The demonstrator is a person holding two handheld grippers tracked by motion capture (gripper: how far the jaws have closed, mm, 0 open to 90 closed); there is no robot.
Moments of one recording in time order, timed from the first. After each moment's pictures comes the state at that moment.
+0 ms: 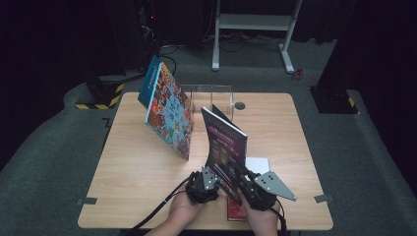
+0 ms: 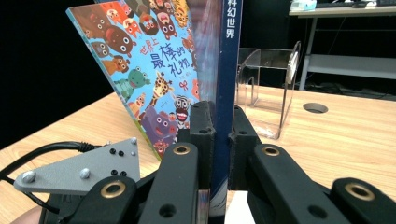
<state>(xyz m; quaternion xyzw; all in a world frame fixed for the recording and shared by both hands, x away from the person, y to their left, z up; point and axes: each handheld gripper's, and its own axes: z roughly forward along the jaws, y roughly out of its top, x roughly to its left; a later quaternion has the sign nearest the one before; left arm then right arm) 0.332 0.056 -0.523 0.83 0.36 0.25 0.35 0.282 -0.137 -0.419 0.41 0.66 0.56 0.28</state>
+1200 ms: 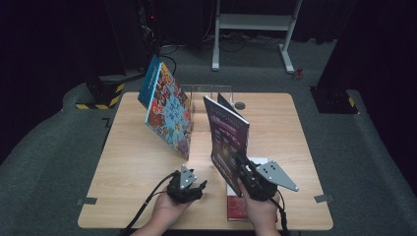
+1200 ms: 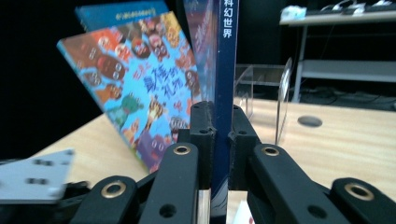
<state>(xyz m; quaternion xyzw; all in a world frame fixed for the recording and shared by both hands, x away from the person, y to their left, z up) 0.321 0.123 -0.496 0.79 0.38 0.24 0.40 0.297 -0.132 -0.396 0.42 0.64 0.58 0.29</state>
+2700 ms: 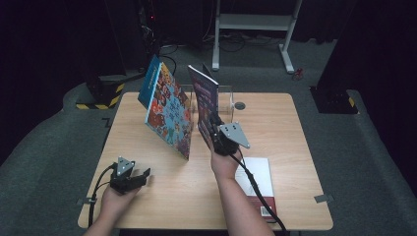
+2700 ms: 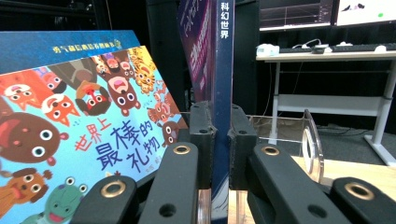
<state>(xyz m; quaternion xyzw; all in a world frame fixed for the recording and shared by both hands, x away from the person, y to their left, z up) 0.342 0.287 -0.525 0.74 0.50 0.27 0.36 0.414 -0.044 -0.407 0.43 0.58 0.59 0.36</state>
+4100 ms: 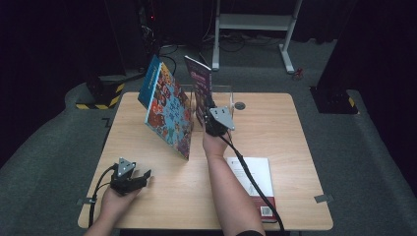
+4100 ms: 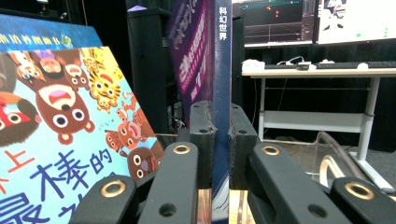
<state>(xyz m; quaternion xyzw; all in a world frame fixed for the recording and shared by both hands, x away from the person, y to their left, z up) 0.340 0.287 -0.526 0.75 0.50 0.26 0.36 0.490 -0.013 -0.434 0.43 0.55 0.59 0.41</state>
